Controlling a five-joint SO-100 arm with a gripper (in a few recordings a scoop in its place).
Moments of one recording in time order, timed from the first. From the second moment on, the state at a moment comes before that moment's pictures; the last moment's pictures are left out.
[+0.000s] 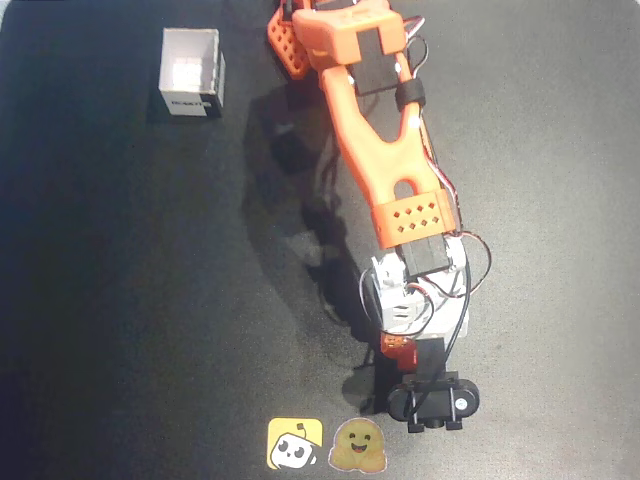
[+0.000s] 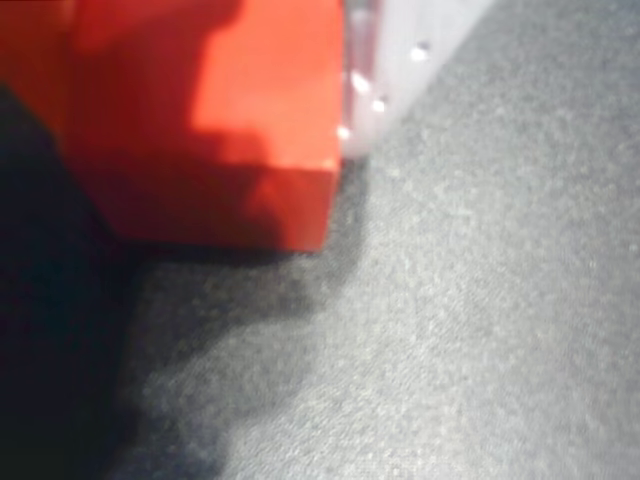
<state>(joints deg) -16.6 52.6 66.1 60.6 106.1</state>
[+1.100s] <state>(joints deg) 31.6 105.4 98.8 83.2 116.3</state>
